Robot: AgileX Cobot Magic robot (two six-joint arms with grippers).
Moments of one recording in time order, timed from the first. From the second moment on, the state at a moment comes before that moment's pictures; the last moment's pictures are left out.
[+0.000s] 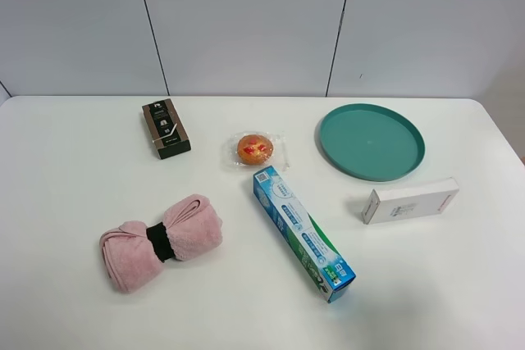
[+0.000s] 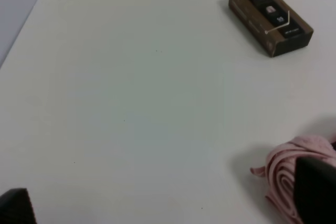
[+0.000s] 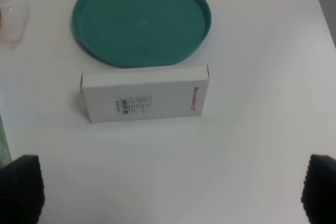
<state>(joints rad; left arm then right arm) 0.13 -0.01 -0.51 0.00 1.06 -0.01 0.01 0.00 -0.50 0.02 1.06 -0.10</state>
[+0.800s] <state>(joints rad) 0.13 -0.01 -0.51 -0.01 1.06 0.00 0.01 0.00 -0.50 0.02 1.06 -0.10</state>
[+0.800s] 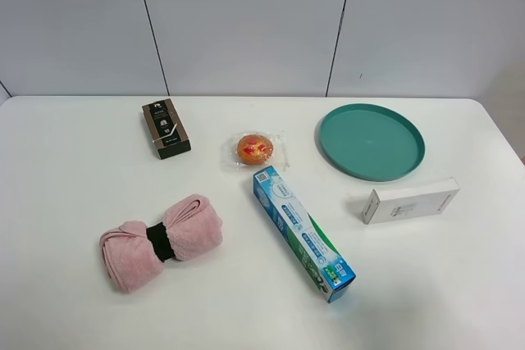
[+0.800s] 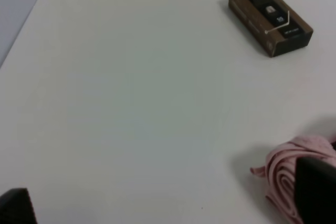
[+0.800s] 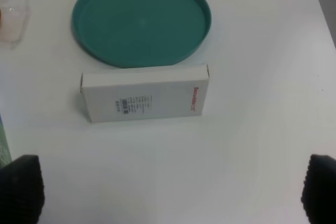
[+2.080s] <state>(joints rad) 0.13 0.72 -0.66 -0.29 0.92 0.38 0.01 0.00 -0.50 0.02 1.06 -0.10</state>
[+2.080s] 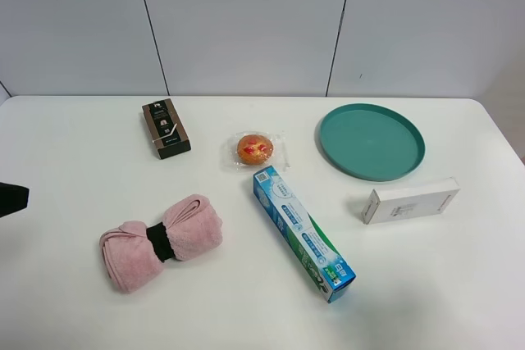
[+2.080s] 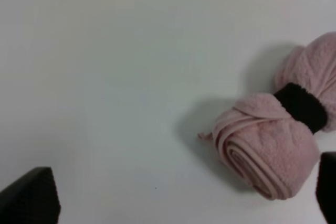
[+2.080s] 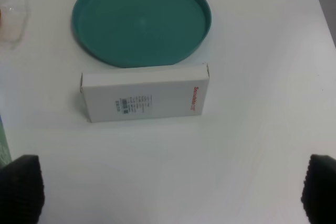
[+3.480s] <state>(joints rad) -0.51 1.25 -0.66 -0.30 0.62 0.66 0.01 0.00 -0.50 0.02 1.06 -0.10</state>
